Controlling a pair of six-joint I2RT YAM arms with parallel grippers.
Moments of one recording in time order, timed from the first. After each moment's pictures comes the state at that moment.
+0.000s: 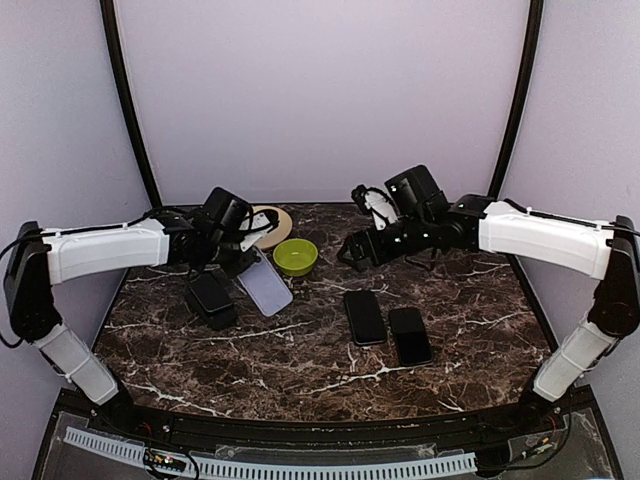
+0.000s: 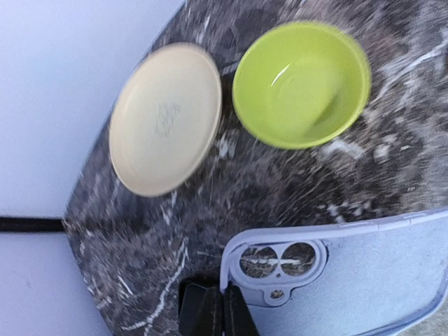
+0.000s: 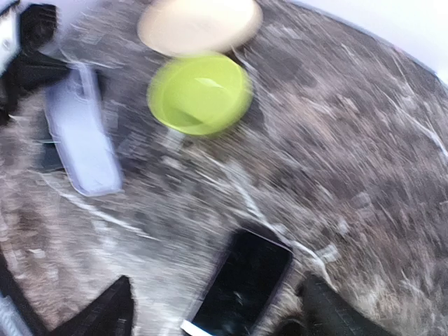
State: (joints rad) left arm -0.66 1.61 1.16 -0.43 -0.40 0.40; right arm 0.81 1.60 1.30 -0.47 -0.03 0.21
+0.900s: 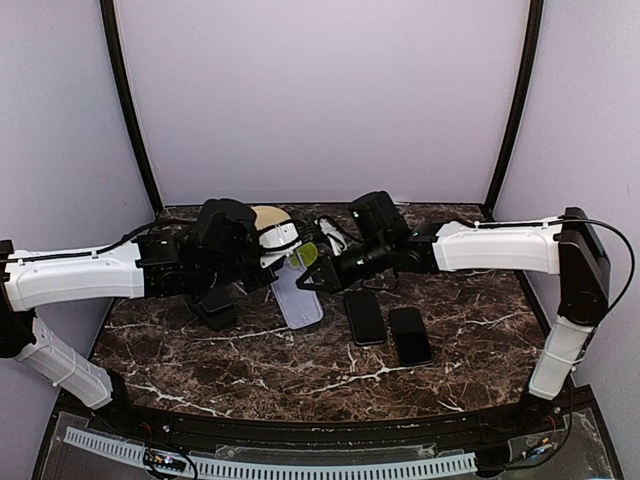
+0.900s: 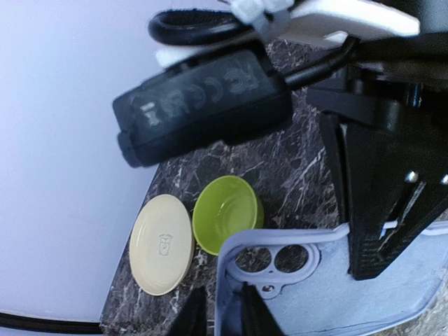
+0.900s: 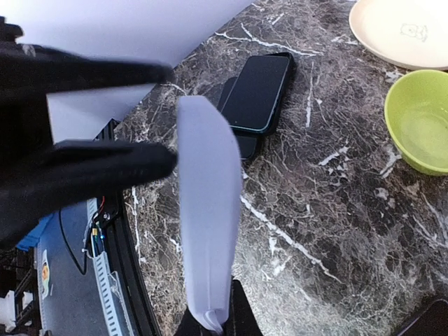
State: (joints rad) left arm -0.98 1.38 1.07 -0.23 -0.43 0.57; right arm 0.90 1.77 1.30 -0.14 -0.52 0.32
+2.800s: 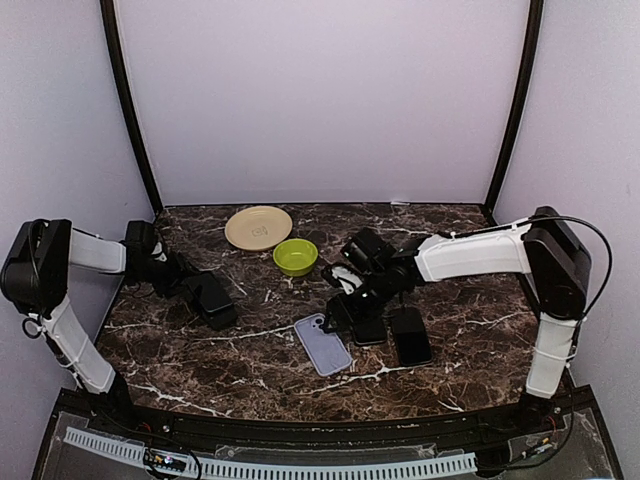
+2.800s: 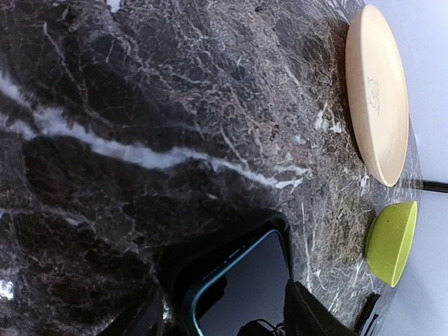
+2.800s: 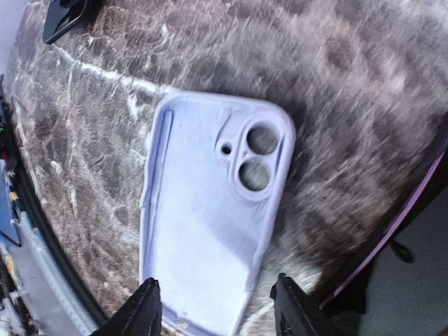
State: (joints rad) left arm 0.04 1.67 0.81 -0.09 0.38 -0.68; right arm 0.89 1.88 1.22 -0.44 -0.38 0.37
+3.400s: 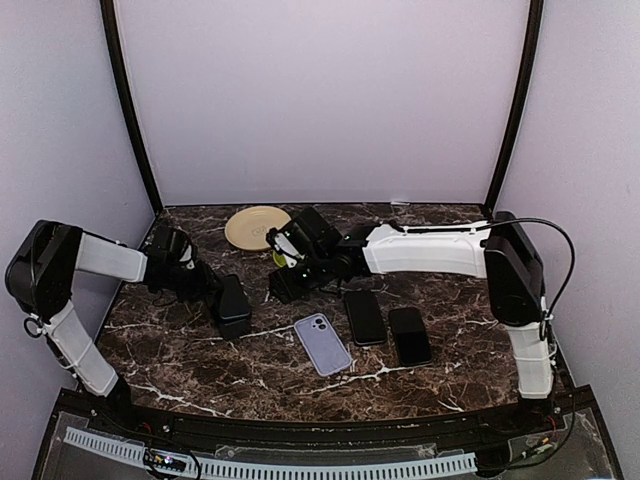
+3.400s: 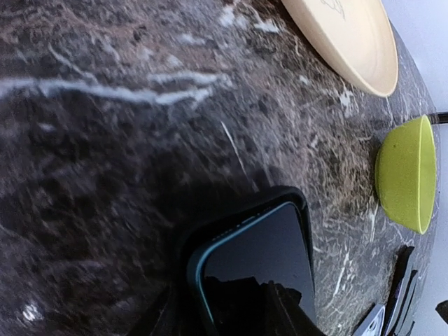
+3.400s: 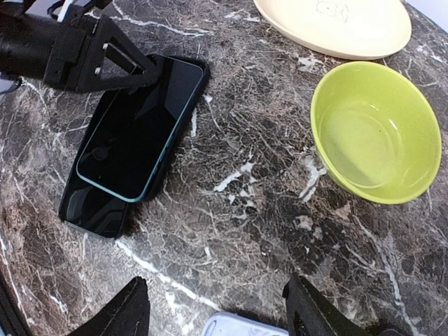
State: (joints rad) left arm -0.18 1.68 0.79 -0.04 0.31 -0.62; right arm 1.02 2.12 1.72 -0.43 0.03 0.26
